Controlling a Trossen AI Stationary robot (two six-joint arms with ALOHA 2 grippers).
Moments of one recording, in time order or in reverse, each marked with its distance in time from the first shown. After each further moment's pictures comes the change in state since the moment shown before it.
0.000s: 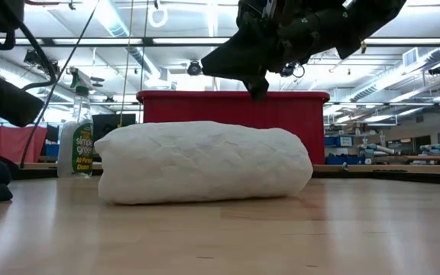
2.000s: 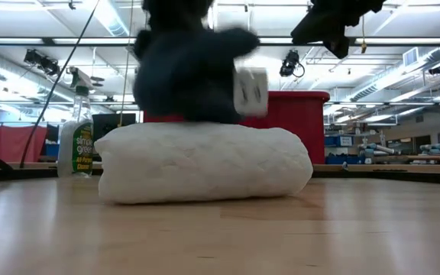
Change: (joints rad) left arm 0.481 0.256 0.885 -0.088 -0.009 0.780; right arm -0.124 -0.631 0.001 -0.795 0.195 0.142
